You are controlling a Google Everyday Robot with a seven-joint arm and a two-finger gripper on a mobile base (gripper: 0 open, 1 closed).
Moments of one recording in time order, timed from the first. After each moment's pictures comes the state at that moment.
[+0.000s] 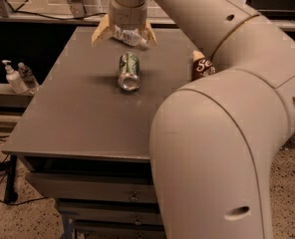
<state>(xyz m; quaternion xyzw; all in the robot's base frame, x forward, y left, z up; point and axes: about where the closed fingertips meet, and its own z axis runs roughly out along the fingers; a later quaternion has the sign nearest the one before) 0.706 0.056 0.908 -0.08 0.98 0.08 0.14</state>
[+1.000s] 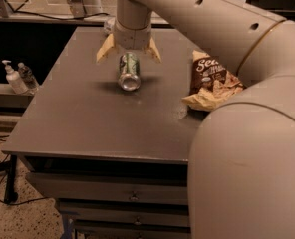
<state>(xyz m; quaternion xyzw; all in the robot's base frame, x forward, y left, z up) 0.674 0.049 0.871 -0.07 0.99 0.07 0.13</state>
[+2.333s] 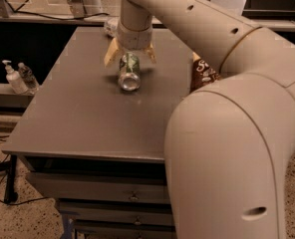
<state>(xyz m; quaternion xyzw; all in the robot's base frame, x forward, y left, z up) 0.707 0.043 0.849 -0.13 0.98 0.07 0.12</state>
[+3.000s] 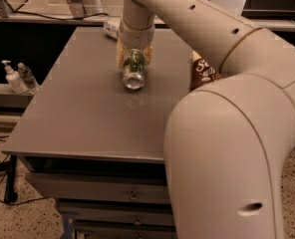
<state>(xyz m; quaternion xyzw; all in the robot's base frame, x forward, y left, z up) 0.713 0.039 0.850 -0.13 0.98 0.07 0.12</state>
